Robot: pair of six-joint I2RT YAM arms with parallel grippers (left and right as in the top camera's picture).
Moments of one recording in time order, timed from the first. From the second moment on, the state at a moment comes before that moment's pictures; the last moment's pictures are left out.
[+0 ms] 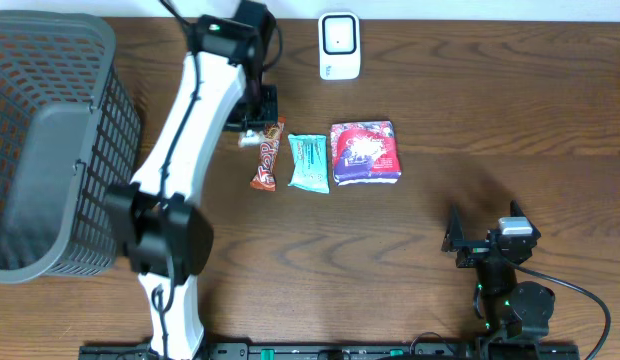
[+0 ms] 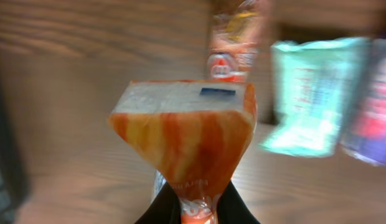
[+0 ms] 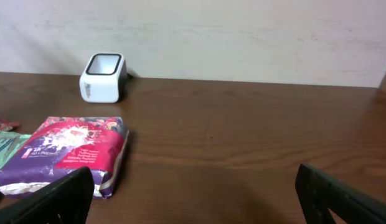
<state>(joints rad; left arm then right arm) -0.29 2.10 2.07 -1.51 -0.06 -0.34 -0.04 0.02 0.01 -0.07 -0.08 -0.01</state>
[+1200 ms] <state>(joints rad) -0.23 2.20 2.07 -1.60 -0.16 -0.43 -0.04 0.02 0.01 -0.07 -0.08 -0.01</state>
